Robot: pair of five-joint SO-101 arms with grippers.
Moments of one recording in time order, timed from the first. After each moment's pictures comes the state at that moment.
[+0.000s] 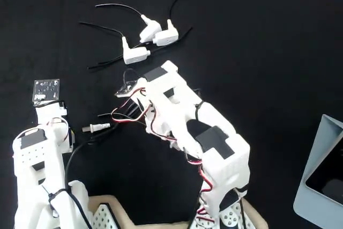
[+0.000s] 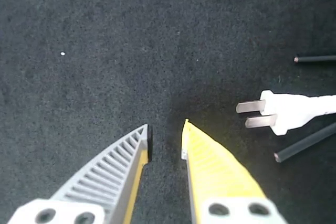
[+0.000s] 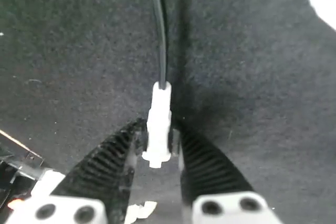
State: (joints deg) left arm -28.5 -45.0 70.7 48.7 -18.0; right arm -31.9 21.1 10.3 86.9 27.0
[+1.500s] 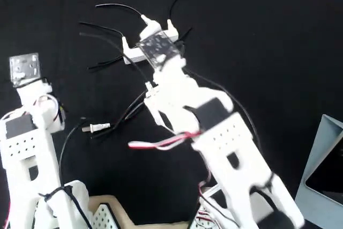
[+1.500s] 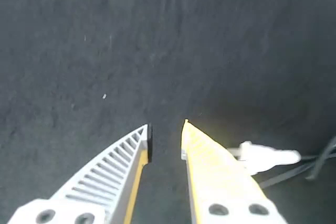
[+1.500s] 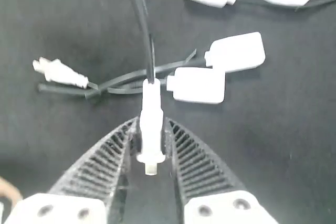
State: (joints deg) left arm -27.2 -45.0 51.7 59.3 -9.3; right arm -31.9 -37.1 31.4 66.2 1.6
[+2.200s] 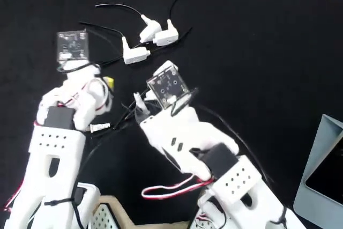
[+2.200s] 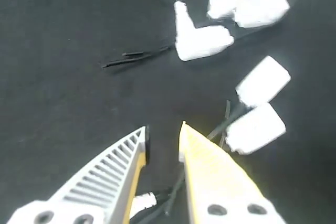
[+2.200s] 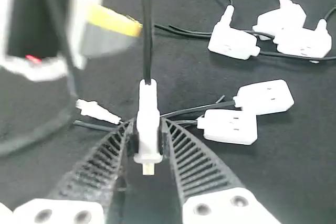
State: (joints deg) left arm 1.2 -45.0 45.8 51.6 6.8; right arm -39.6 -61.4 58.8 46.4 -1.8
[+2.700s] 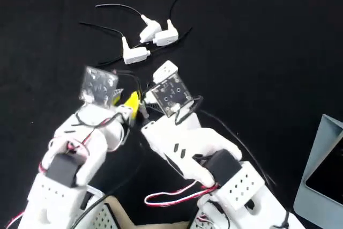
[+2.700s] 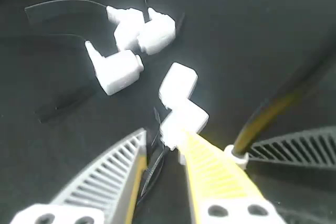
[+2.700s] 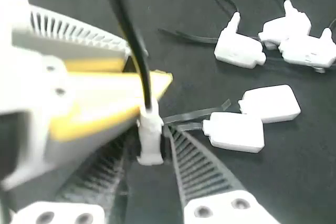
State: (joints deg) left arm 17.8 -74.7 61.3 50.9 1.3; right arm -40.8 -64.8 61.1 46.5 -1.7
